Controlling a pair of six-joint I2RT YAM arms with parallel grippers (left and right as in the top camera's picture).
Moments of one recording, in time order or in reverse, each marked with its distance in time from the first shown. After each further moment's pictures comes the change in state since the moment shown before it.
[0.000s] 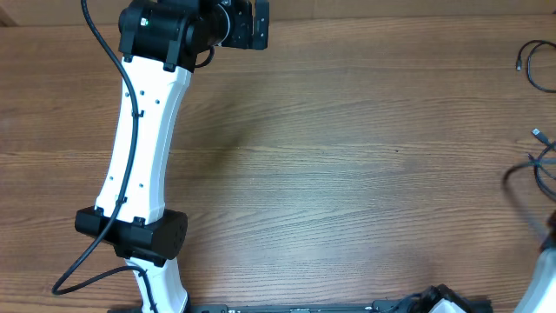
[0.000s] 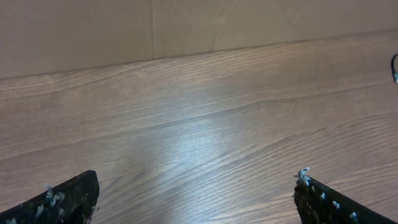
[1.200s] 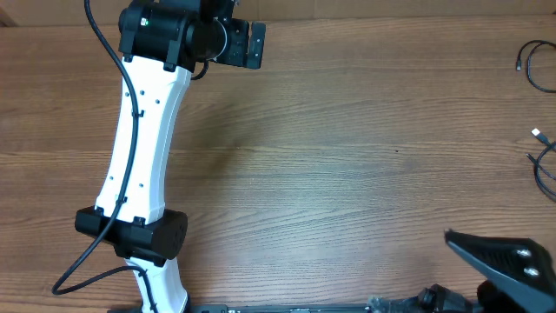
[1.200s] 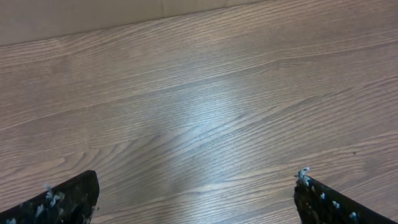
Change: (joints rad) left arm 0.000 0.000 0.000 -0.143 -0.032 0.053; right arm 0.174 -0.506 0.016 0.403 -0.629 0.166
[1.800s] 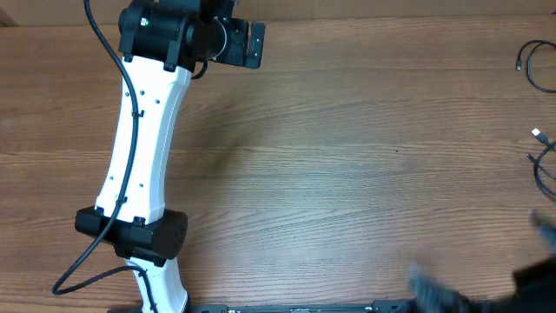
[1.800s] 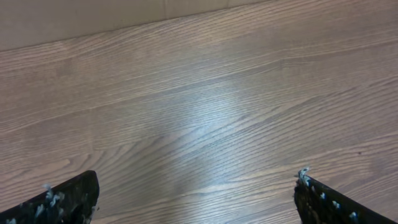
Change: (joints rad) left arm 0.000 0.000 0.000 0.001 -0.011 0.016; right arm 0.189 -0.050 -0.001 -0.336 0.344 -0.338
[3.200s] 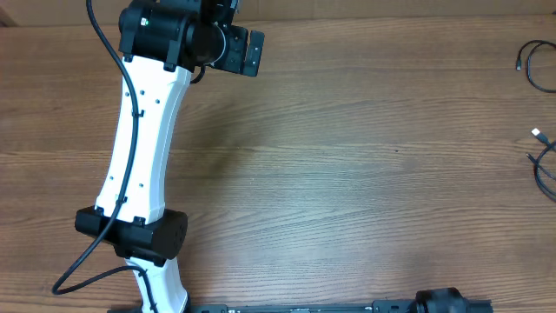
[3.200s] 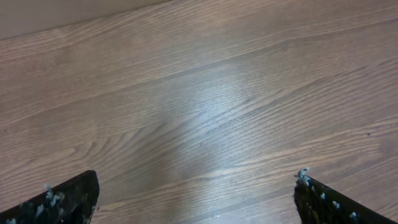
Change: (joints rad) left arm 0.000 0.000 0.000 -0.057 -0.003 0.036; right arm 0.416 -0.325 -0.042 -0.768 0.540 -0.539
